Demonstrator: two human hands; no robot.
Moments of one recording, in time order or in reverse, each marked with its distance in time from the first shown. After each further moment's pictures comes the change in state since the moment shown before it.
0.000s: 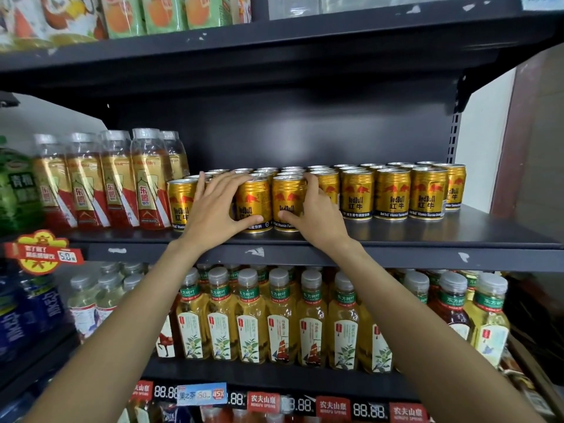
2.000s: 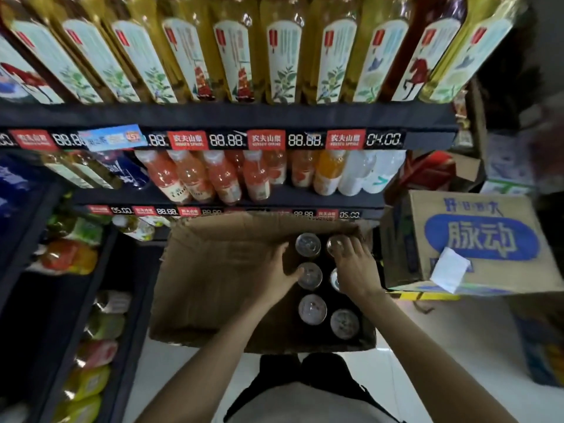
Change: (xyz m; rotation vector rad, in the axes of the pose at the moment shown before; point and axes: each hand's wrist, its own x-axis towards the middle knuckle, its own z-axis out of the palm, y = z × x) left_hand -0.466 0.302 0.142 -0.738 -1.129 -0.973; right_hand -0.482 0.212 0.054 -0.627 -0.840 0.222
